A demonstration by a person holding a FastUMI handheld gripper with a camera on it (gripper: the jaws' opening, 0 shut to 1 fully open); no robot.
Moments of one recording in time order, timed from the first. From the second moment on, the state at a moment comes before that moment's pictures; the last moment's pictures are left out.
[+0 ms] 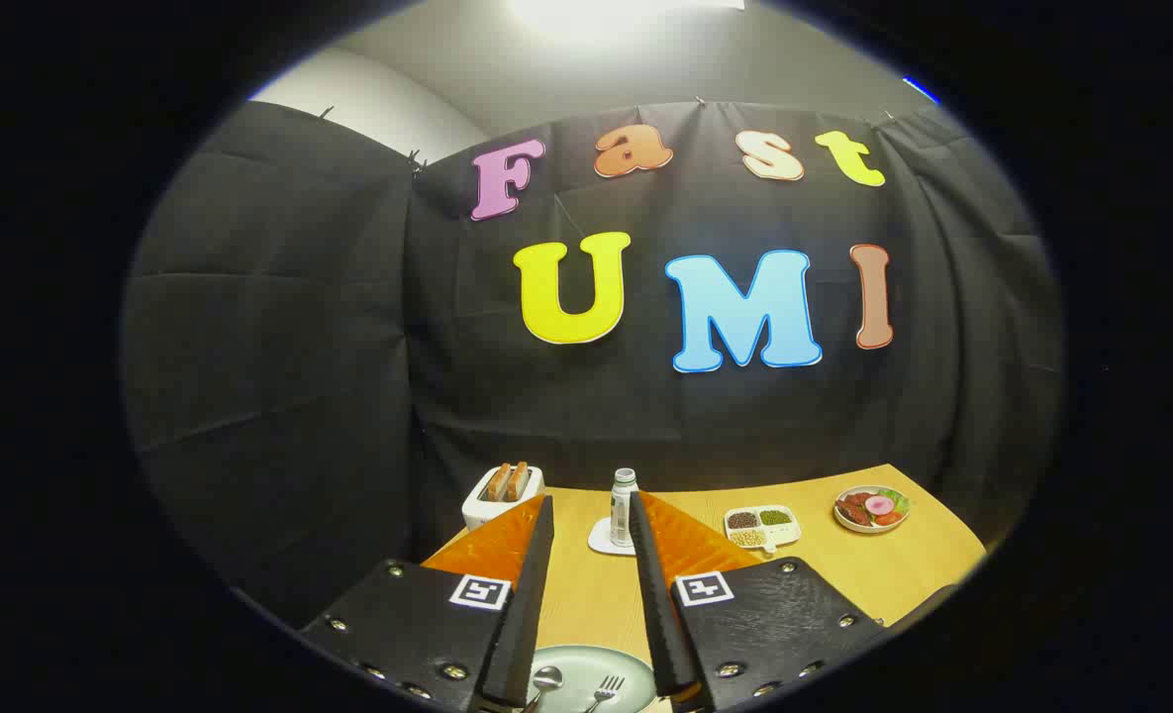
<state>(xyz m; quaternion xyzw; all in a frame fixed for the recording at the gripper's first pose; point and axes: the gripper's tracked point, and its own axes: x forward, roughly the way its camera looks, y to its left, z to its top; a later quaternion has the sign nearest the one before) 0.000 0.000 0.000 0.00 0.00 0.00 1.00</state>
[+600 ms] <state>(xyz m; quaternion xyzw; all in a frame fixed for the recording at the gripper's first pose) 0.004 -0.012 -0.024 0.02 0.03 0.00 1.00</state>
